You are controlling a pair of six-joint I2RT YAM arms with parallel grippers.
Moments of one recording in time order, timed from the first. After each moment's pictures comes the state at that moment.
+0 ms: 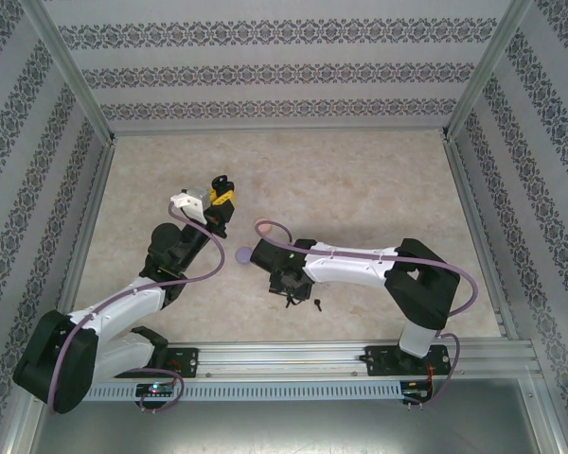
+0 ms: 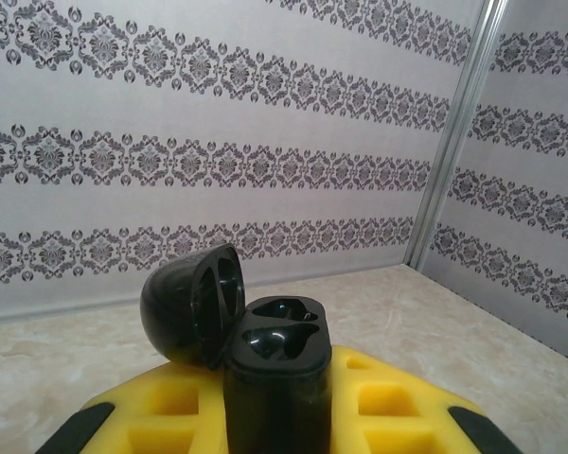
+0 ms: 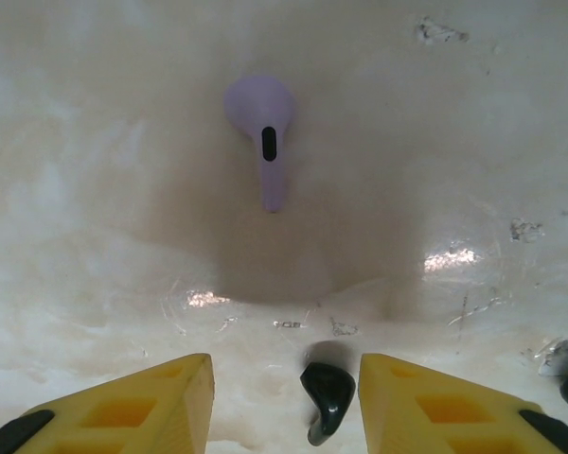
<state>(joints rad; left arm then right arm) -0.42 1.10 0.40 0.84 0.06 -0.18 1.05 1.76 1.12 -0.76 0.06 1.30</state>
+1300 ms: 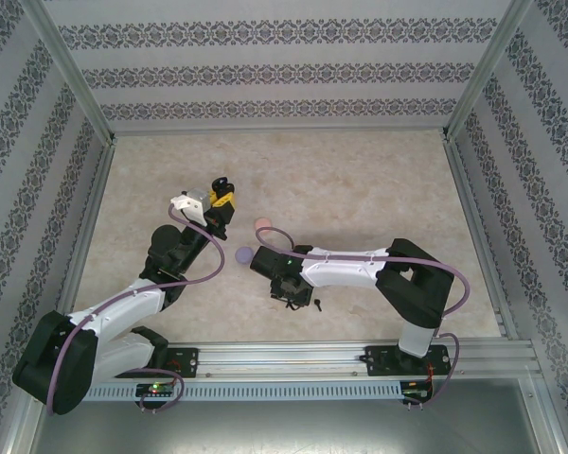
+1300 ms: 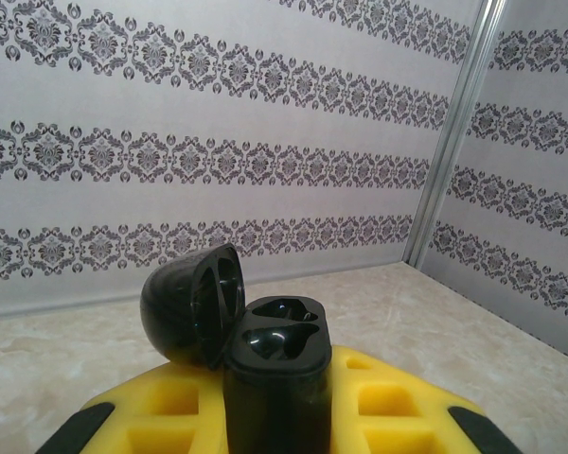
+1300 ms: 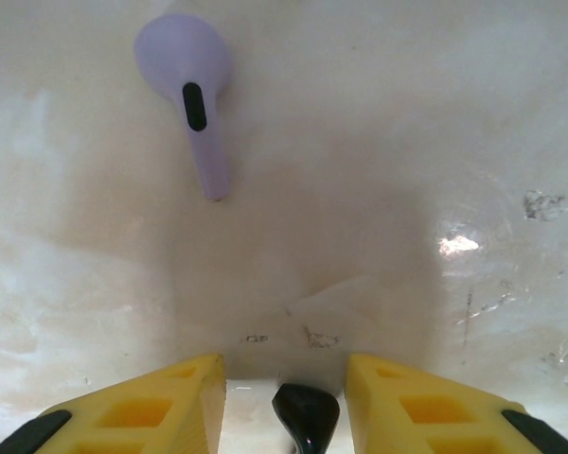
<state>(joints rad) -0.43 1.10 0.39 0.84 0.05 -0.18 1.07 1.79 1.08 -0.72 0.06 1.37</state>
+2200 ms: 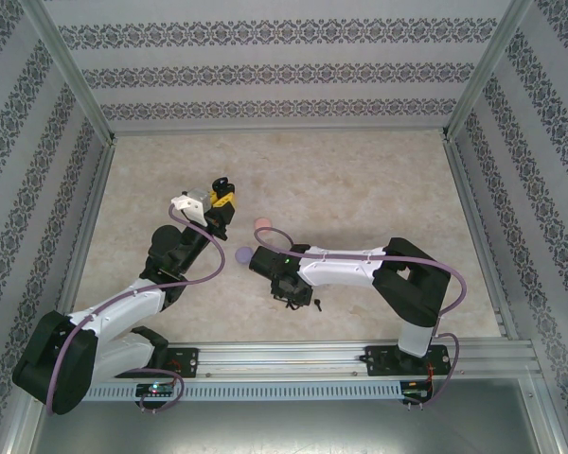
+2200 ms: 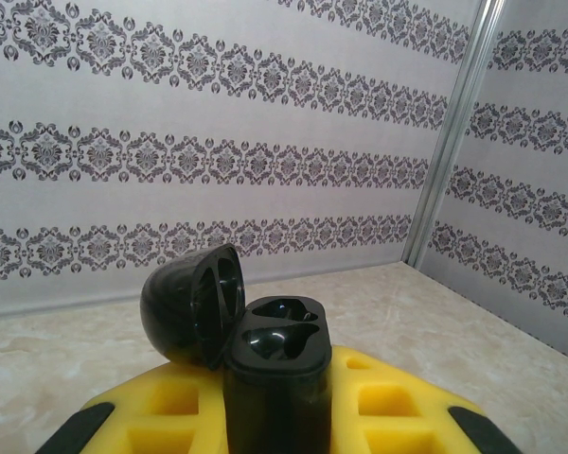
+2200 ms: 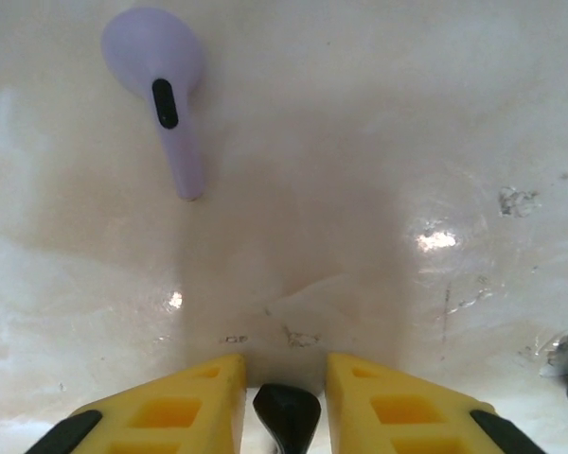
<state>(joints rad) -0.43 1.10 0.39 0.84 0.05 -0.18 1.07 1.81 1.10 -0.77 0.06 1.37</state>
